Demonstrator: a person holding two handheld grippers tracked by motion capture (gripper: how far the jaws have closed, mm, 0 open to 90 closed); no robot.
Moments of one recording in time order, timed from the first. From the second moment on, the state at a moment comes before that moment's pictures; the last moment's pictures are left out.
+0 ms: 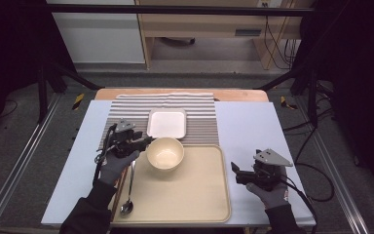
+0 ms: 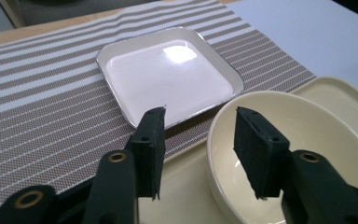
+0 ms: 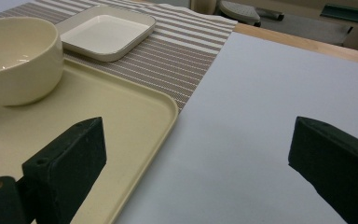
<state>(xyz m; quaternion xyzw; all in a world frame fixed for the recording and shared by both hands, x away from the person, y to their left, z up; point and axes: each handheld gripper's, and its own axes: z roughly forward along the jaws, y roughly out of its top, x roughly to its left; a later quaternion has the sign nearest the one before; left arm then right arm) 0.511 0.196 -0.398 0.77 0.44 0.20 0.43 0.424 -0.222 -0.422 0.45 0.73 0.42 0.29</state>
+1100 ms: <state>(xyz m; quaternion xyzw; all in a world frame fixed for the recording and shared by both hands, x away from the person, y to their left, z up) 0.560 0.198 -0.386 0.77 0.44 0.22 0.42 0.425 -0.223 -0.421 0.45 0.73 0.42 0.29</state>
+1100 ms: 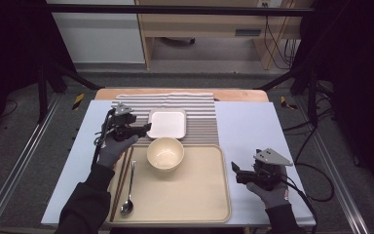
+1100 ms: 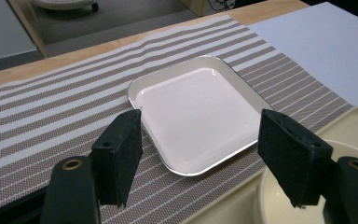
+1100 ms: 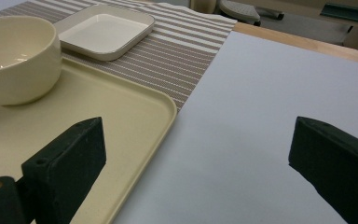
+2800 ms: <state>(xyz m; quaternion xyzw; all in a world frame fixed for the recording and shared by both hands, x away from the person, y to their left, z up) 0.639 0.190 -0.461 0.79 0.50 0.19 0.31 0.428 -0.220 -0.426 0.45 0.74 0.41 0.29</state>
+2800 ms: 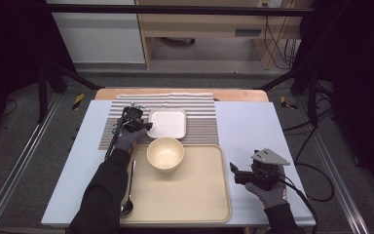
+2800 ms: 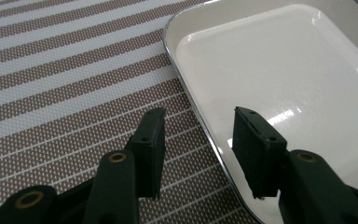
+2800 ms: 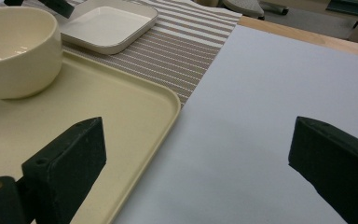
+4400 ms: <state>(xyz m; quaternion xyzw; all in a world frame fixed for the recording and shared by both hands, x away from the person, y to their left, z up) 0.629 0.191 -0.431 0.74 0.55 0.19 0.35 0.429 -0.219 -0.427 0.45 0.74 0.41 0.29</state>
